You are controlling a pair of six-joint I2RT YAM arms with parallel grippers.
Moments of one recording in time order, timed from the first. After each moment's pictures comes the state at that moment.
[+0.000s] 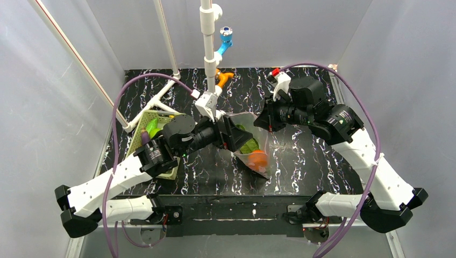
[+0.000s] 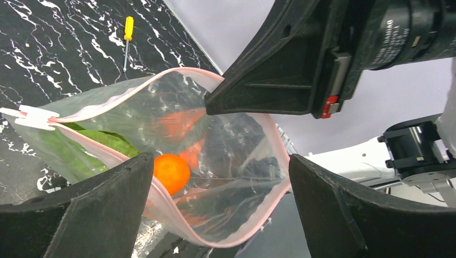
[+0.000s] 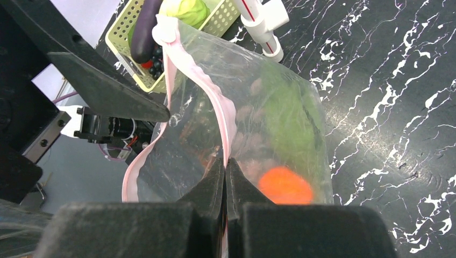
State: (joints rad) left arm -1.03 1.02 1.14 -0.27 -0.06 -0.63; right arm 0.73 1.19 1.59 -0.95 -0.22 0.34
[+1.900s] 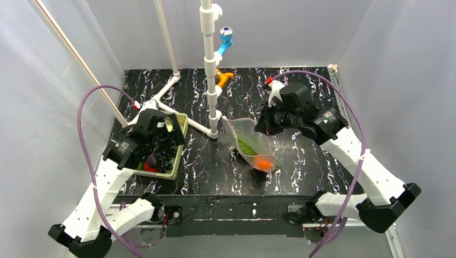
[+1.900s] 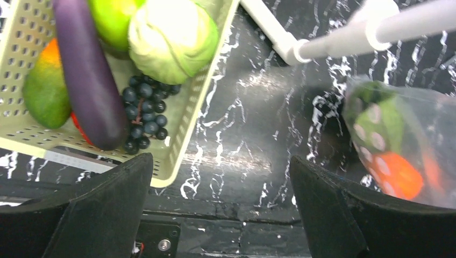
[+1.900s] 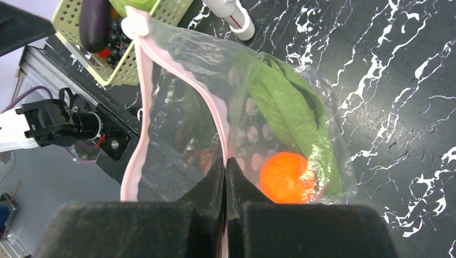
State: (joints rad) left arm -0.49 0.92 1.21 -1.15 -0.30 -0.66; right arm 0.71 1.19 1.42 -0.89 -0.18 0.33
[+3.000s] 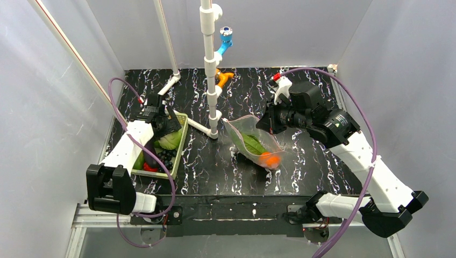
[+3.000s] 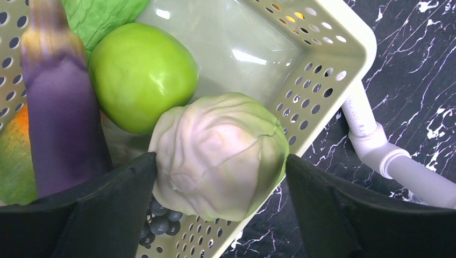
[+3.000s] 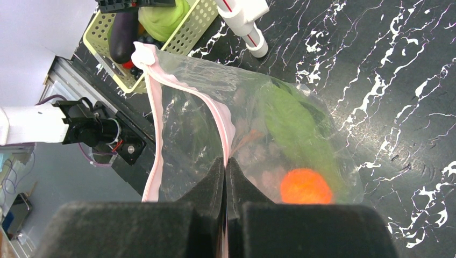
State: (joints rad) left arm -0.14 1.36 1.04 -0.75 -0.18 -0.56; right arm 0.71 1.14 1.46 -0.89 -0.20 0.34
